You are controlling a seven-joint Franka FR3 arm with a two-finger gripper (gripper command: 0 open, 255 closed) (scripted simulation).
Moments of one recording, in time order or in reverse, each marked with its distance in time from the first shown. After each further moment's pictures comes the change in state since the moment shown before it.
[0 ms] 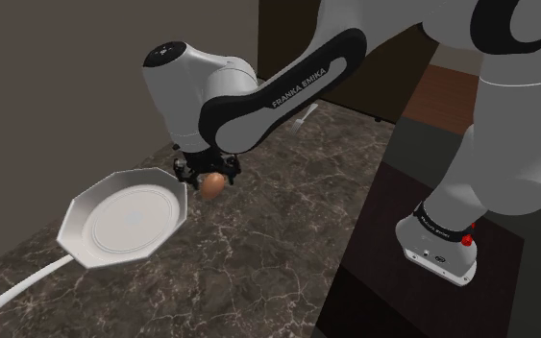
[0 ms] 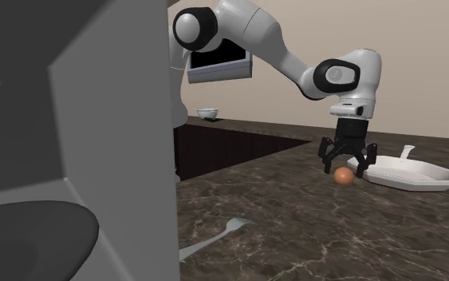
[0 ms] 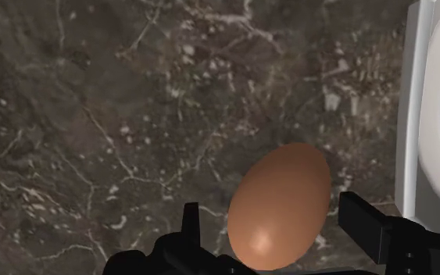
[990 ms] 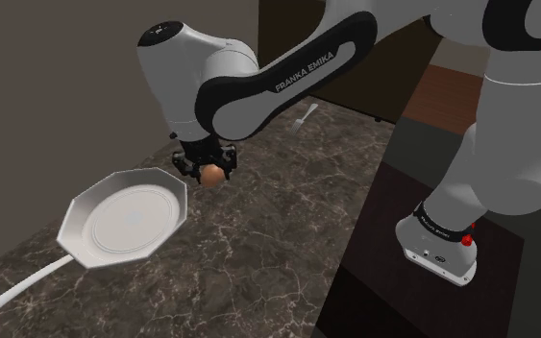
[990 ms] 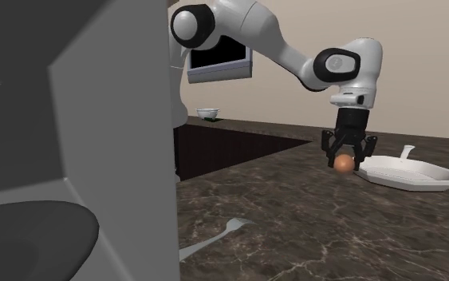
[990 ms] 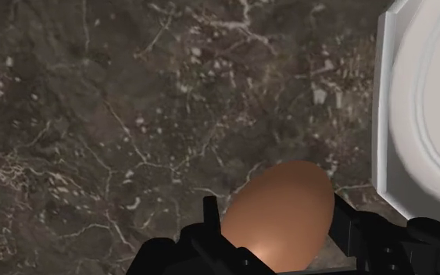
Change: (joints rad) arm -0.005 -0.035 0.009 0.023 0.020 -0.054 -0.016
